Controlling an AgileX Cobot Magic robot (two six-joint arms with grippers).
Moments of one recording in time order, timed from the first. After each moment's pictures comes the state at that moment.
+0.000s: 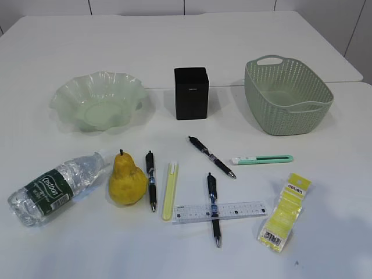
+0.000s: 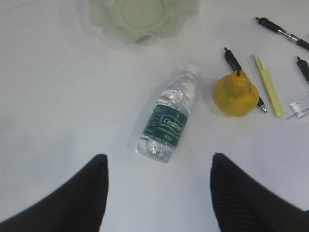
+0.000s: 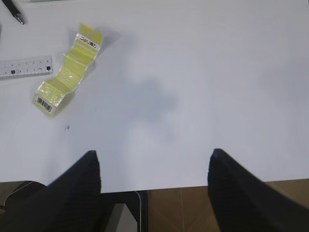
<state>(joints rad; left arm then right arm) -0.22 0.99 -1.15 0.00 1.10 0.02 0.04 0.86 -0.92 -0.07 1.25 0.09</state>
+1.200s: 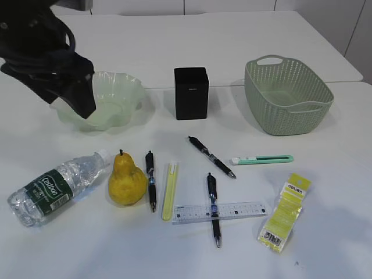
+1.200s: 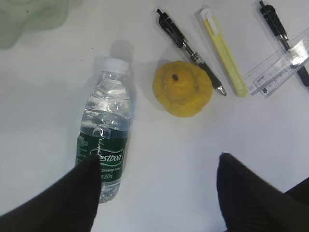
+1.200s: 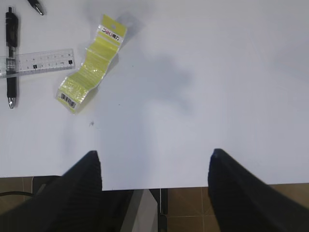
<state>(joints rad) -0.46 1.66 -1.54 -0.01 1.24 0.02 0.04 1.00 -0.97 0.02 1.25 0.09</state>
